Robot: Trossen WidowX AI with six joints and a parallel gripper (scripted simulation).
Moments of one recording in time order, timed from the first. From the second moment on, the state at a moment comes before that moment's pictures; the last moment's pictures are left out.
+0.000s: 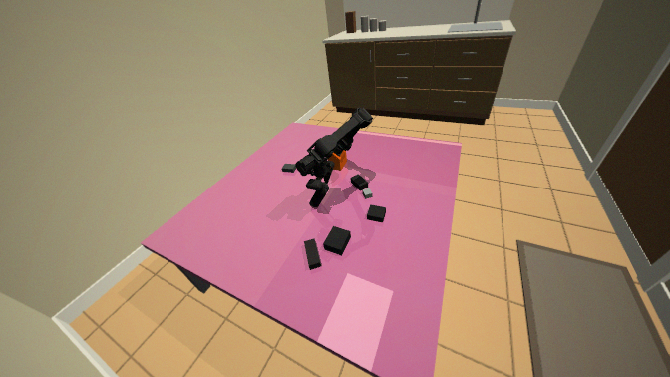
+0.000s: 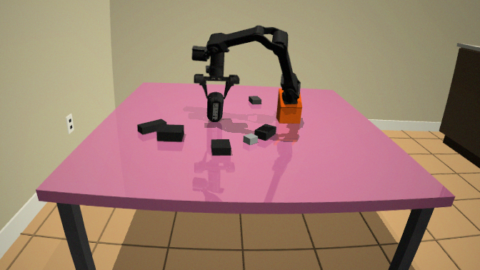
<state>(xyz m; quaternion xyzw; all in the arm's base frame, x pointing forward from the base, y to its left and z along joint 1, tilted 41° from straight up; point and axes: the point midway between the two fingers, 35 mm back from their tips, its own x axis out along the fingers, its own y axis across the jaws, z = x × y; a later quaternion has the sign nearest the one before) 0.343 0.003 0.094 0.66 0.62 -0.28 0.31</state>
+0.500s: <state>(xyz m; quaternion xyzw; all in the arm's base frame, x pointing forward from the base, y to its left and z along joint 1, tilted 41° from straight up) 0.344 0.015 0.097 0.67 0.62 -0.28 0.31</state>
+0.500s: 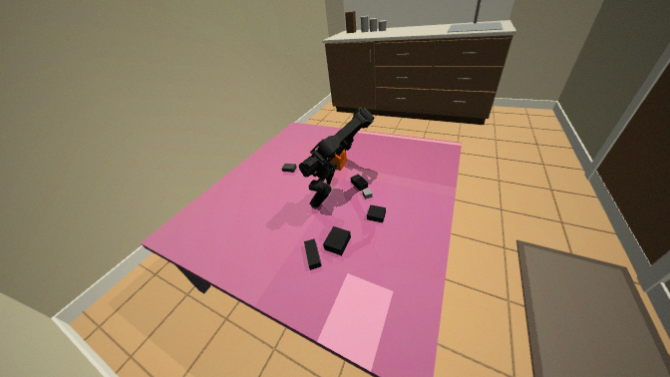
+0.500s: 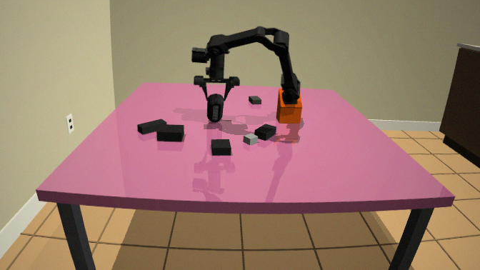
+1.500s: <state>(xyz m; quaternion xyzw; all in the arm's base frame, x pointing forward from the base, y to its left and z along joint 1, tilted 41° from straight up) 0.345 0.039 0.103 0.67 0.62 -0.28 0.31</state>
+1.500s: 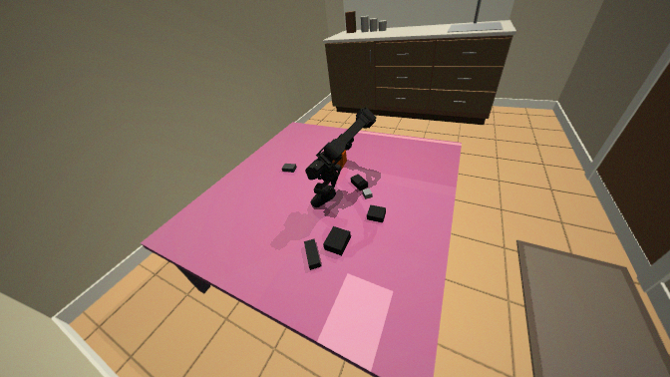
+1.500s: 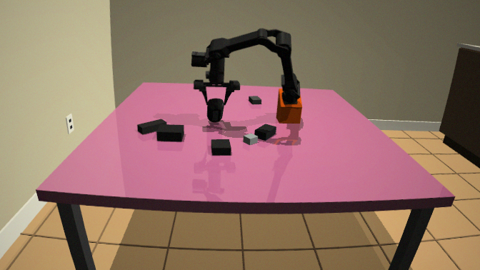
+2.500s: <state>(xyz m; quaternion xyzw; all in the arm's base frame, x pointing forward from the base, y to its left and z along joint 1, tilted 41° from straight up) 0.346 0.063 0.104 0.67 0.62 -0.28 0.31</state>
